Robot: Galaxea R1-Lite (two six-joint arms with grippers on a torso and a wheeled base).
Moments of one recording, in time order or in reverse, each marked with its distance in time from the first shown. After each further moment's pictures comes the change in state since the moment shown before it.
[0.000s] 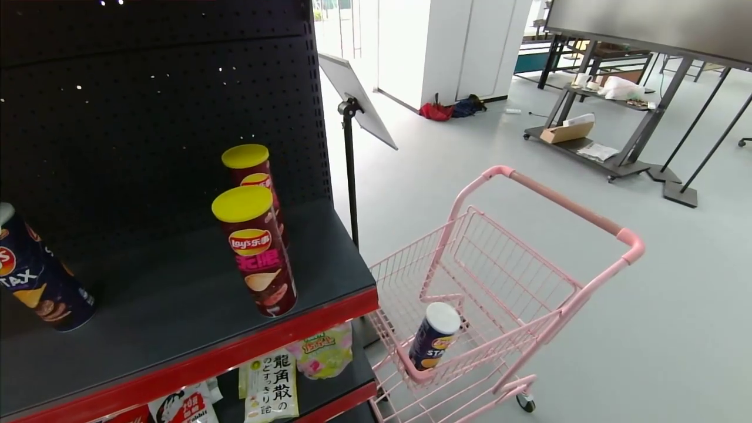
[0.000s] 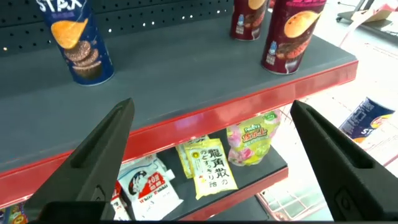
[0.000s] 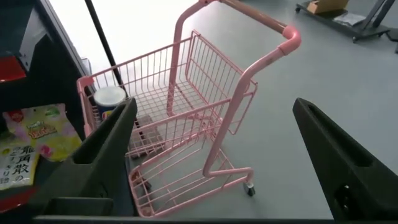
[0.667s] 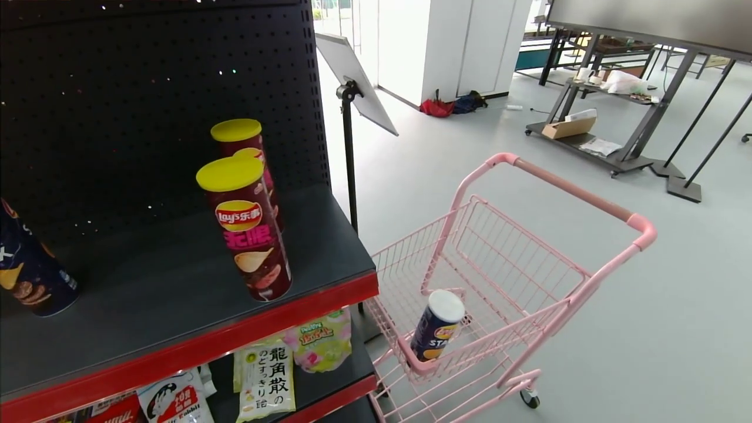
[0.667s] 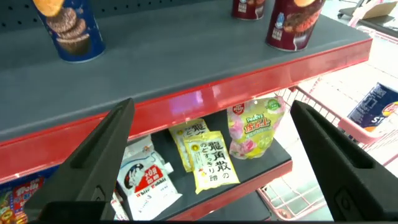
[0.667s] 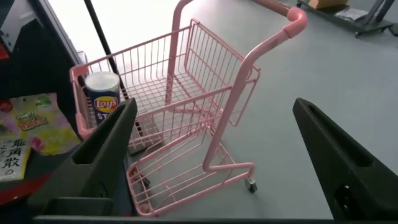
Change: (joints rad) left arm 0.000 0.000 0.000 0.000 0.000 0.000; right arm 0.000 0.000 0.000 0.000 0.000 0.000
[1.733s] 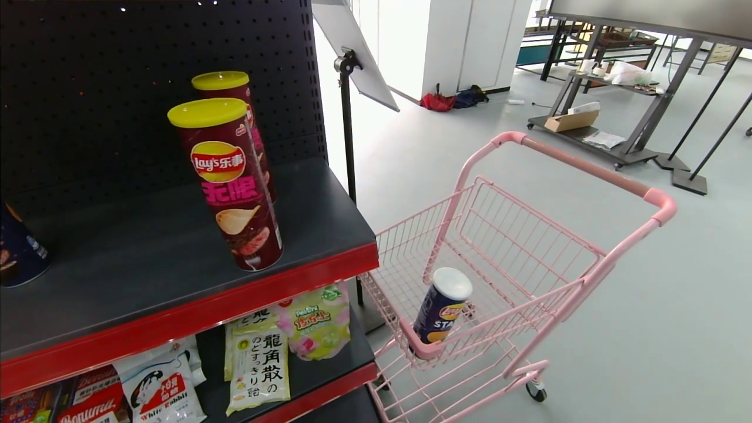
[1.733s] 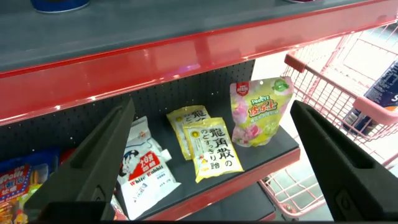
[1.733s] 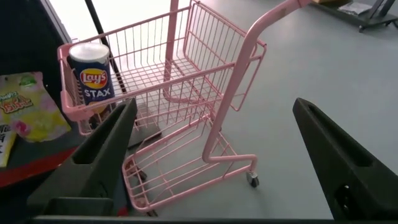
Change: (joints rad) left arm 0.000 0.000 0.000 0.000 0.000 0.000; right arm 0.000 0.002 0.000 0.001 0.002 -0.005
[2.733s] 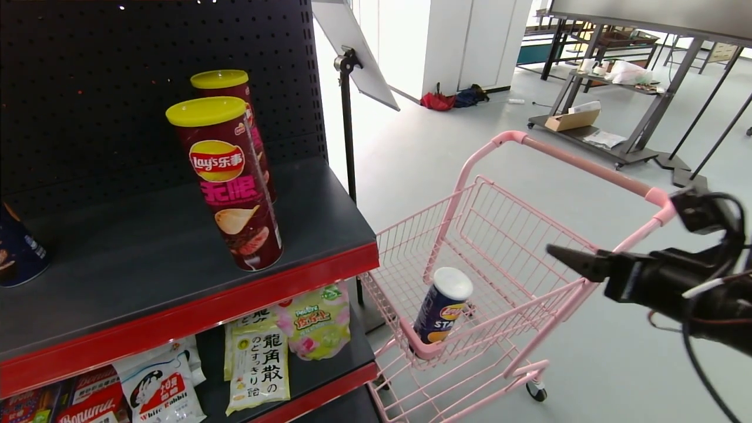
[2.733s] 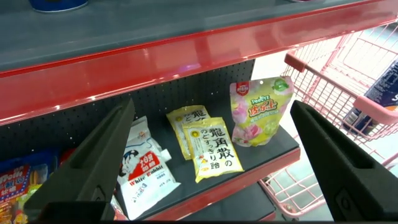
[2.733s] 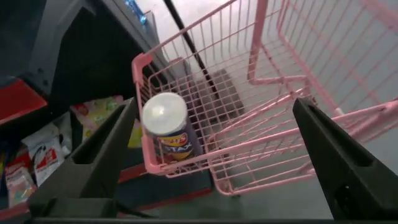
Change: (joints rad) left arm 0.000 0.000 0.000 0.000 0.000 0.000; right arm 0.264 1.421 -0.416 -0.717 0.079 0.272
